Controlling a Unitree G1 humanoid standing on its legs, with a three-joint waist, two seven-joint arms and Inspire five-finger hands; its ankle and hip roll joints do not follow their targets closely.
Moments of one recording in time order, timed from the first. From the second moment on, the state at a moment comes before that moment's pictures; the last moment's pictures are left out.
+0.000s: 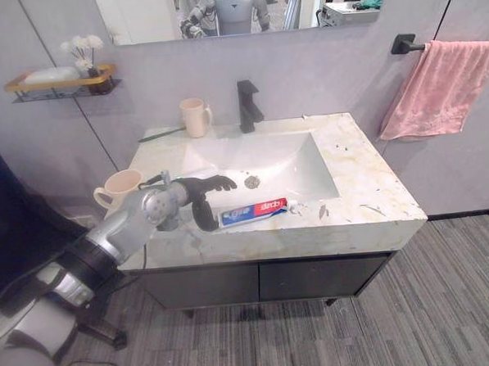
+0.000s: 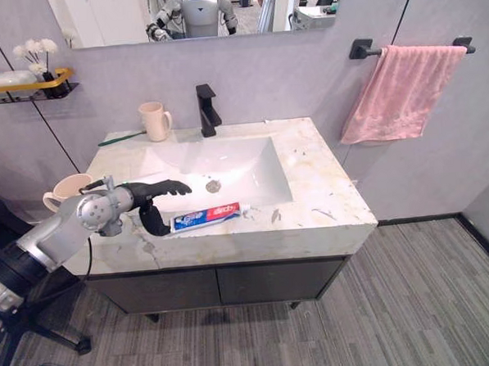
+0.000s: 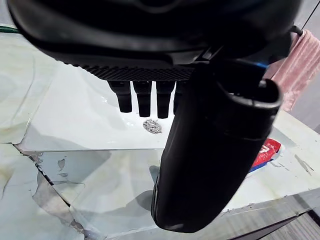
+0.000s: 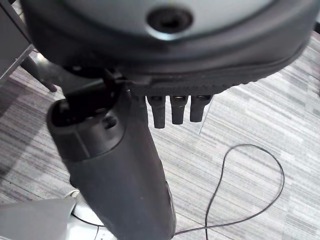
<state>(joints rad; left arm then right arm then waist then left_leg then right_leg) -0.77 0.84 -0.69 0.15 0.20 0.18 -0.42 0.00 -0.31 0.31 1.24 -0.19 0.30 0.01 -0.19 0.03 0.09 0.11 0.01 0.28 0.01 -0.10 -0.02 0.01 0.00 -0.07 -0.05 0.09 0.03</state>
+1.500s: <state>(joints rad) -0.58 0.82 -0.70 0.12 0.29 0.12 -0.24 0.04 -0.27 0.36 1.27 -0.27 0.27 -0.02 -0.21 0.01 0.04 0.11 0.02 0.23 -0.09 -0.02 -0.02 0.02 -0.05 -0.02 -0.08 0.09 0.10</state>
